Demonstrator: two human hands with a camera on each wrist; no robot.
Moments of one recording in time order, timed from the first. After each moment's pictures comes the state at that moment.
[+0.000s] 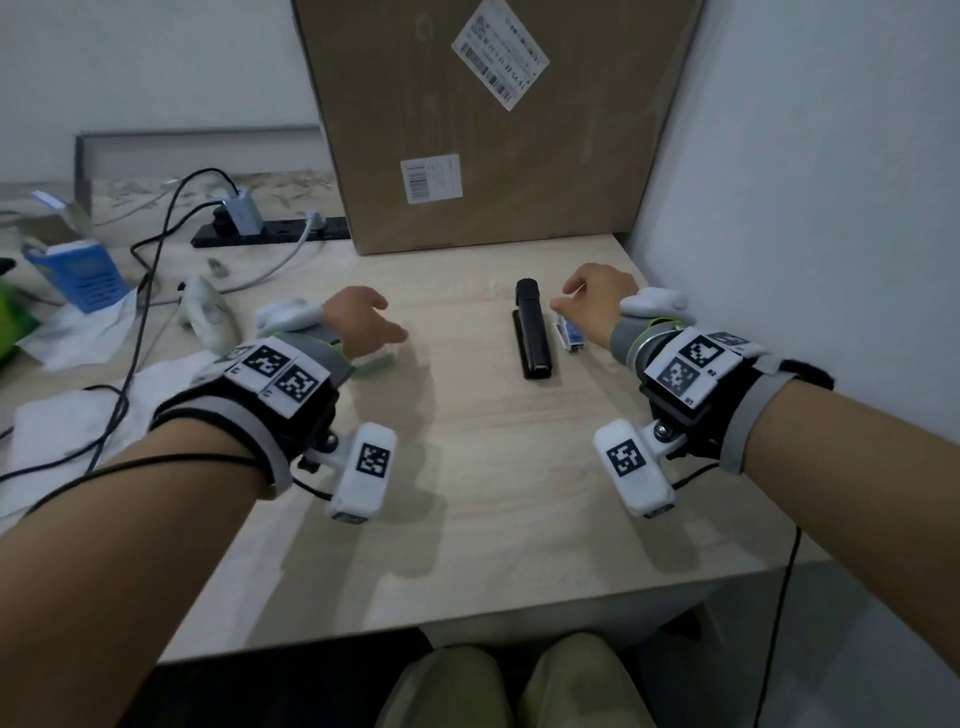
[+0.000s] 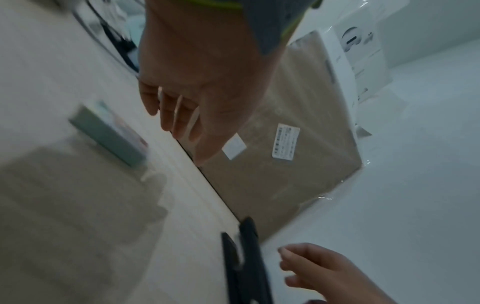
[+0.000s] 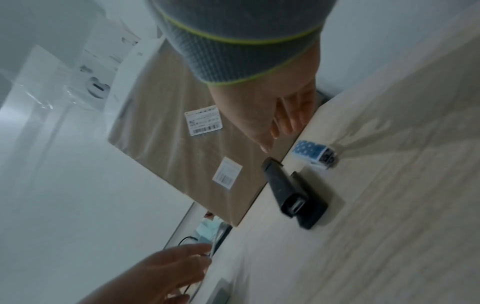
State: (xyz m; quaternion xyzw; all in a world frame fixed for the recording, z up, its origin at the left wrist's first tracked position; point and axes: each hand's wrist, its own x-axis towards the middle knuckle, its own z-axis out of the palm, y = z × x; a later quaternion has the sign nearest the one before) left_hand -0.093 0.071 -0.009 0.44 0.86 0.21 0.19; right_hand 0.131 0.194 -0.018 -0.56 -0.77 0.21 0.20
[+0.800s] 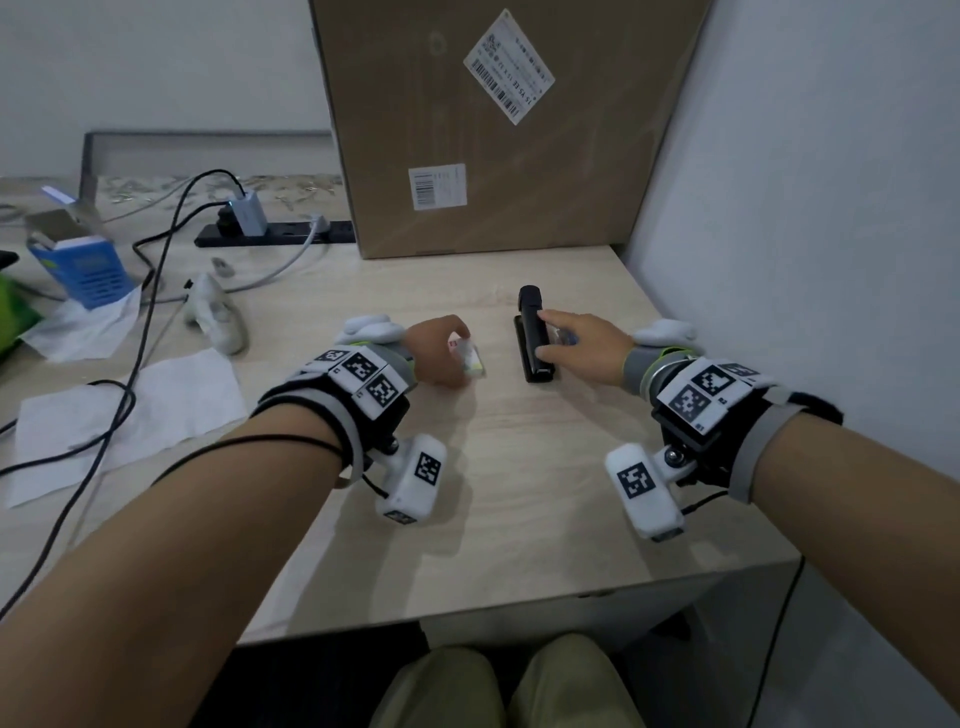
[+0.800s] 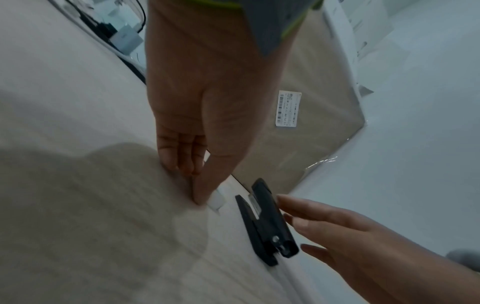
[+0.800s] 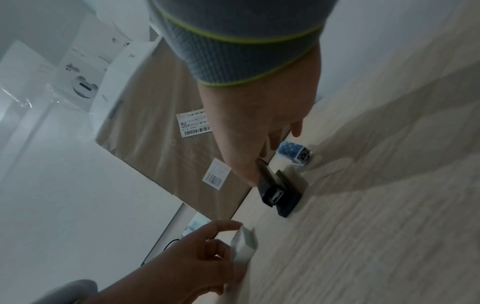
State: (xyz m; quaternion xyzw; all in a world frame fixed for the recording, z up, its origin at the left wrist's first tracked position) left_hand -0.049 0.079 -0.026 0.57 0.78 0.10 0.23; right_hand 0.136 0.159 -0.024 -0.44 -0.85 0.27 0.07
